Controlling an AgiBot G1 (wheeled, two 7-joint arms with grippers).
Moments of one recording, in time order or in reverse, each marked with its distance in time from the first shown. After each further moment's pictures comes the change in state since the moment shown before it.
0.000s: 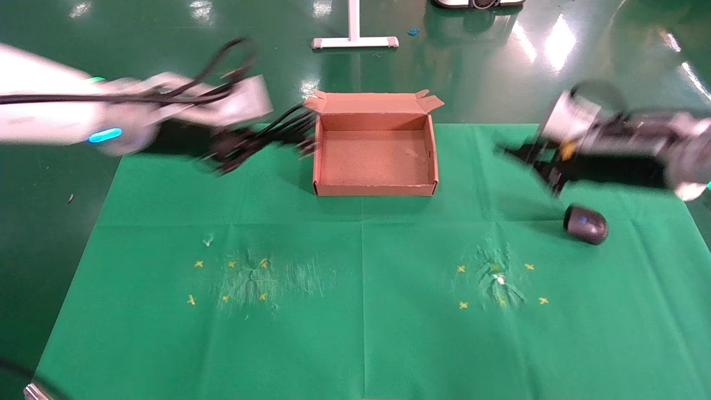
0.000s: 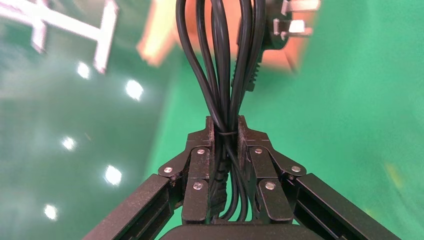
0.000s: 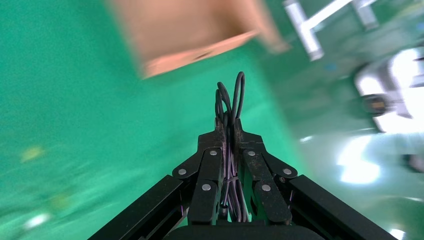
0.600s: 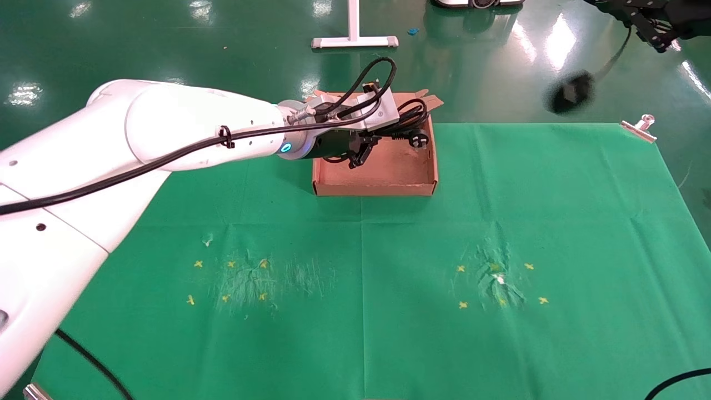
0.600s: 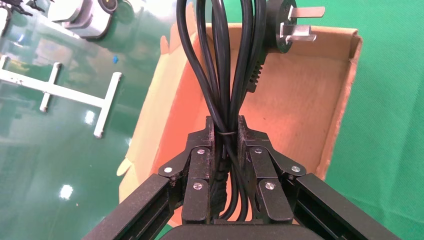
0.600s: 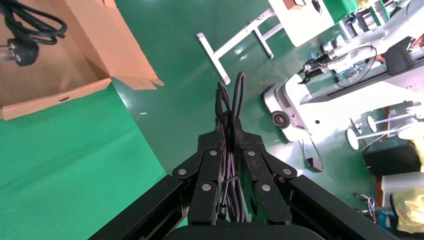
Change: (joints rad) left arm -0.043 0.264 0.294 0.382 -0.191 -0.470 0.084; right arm 0.260 0.042 0.069 -0.117 0.030 -0.028 -0.090
